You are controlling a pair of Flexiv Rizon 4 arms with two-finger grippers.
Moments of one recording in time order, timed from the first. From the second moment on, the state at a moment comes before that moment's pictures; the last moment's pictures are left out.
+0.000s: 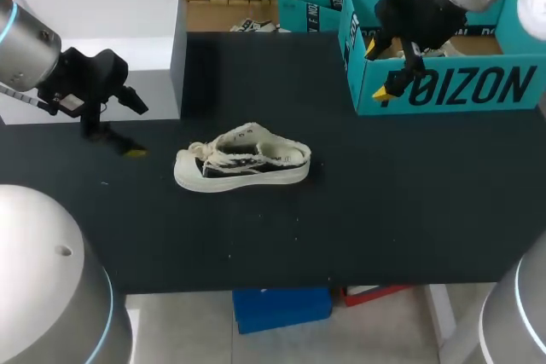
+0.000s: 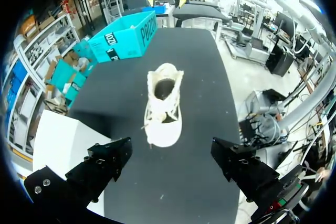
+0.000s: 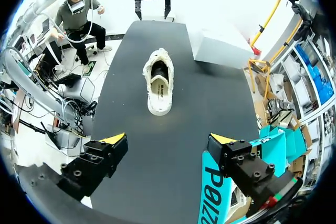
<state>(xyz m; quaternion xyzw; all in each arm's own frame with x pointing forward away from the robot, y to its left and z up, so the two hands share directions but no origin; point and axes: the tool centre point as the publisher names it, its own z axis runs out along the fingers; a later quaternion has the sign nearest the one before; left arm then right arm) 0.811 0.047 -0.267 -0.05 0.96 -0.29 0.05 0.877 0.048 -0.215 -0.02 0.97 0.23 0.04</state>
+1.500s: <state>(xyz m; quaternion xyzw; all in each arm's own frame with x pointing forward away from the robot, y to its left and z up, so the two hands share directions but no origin) 0.811 0.047 -0.267 -0.05 0.96 -0.29 0.05 0.847 0.151 -0.328 -0.02 0.91 0.41 0.06</state>
